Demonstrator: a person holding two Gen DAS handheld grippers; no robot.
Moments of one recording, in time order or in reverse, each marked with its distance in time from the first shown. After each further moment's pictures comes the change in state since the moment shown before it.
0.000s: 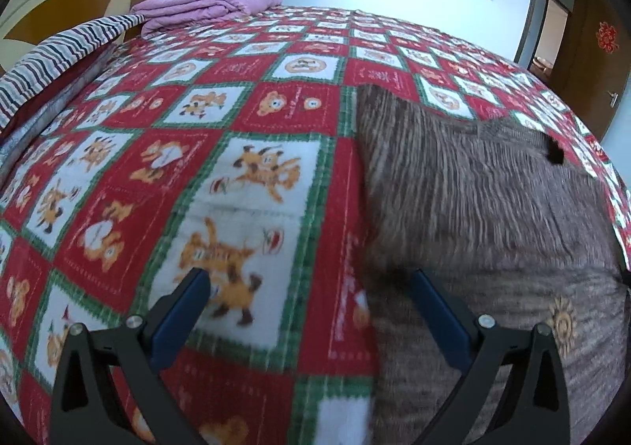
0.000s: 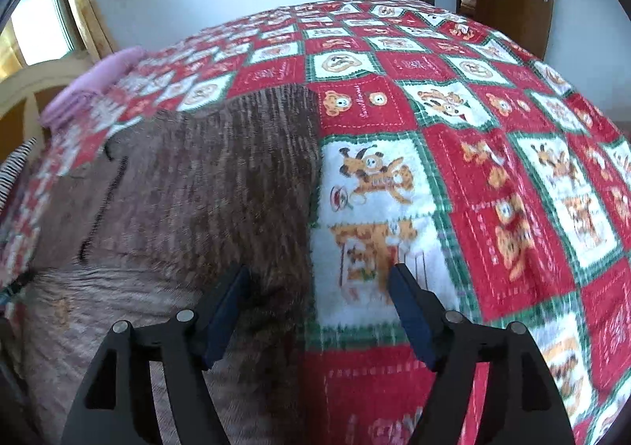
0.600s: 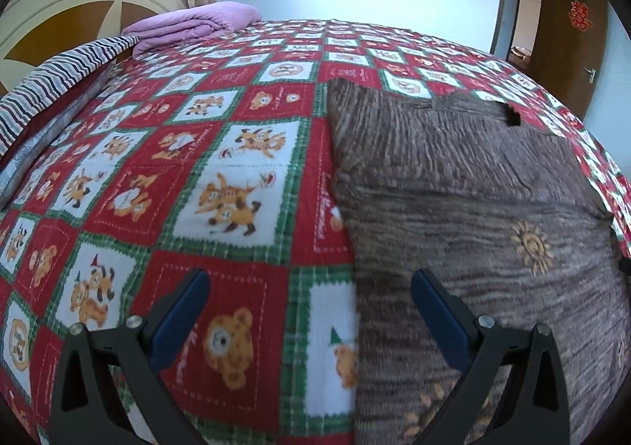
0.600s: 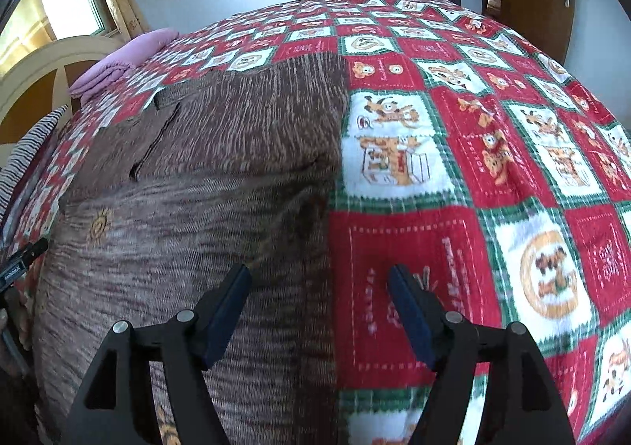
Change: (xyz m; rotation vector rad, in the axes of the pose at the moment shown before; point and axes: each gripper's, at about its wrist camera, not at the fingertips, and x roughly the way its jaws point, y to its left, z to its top) left arm -0.043 -0.003 -0.042 0.086 -0.055 -0.033; right arm -0.044 0.012 -0.060 -0.079 0.029 0.048
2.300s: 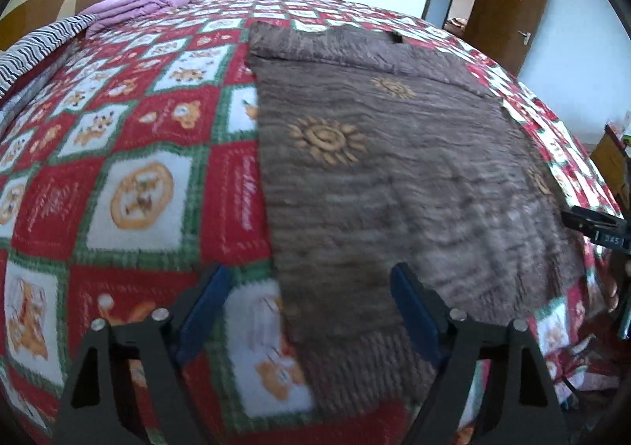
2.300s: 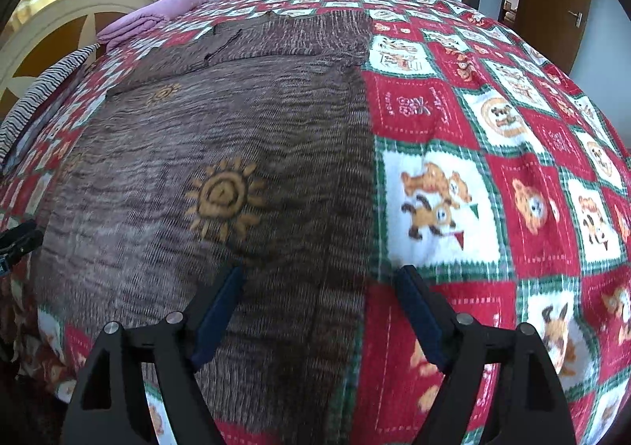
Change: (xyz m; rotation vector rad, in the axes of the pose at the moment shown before) left arm -0.099 -0.019 -0.129 0.103 0.105 -0.236; right arm -0.076 0.030 -0.131 -0.111 0.055 -0.025
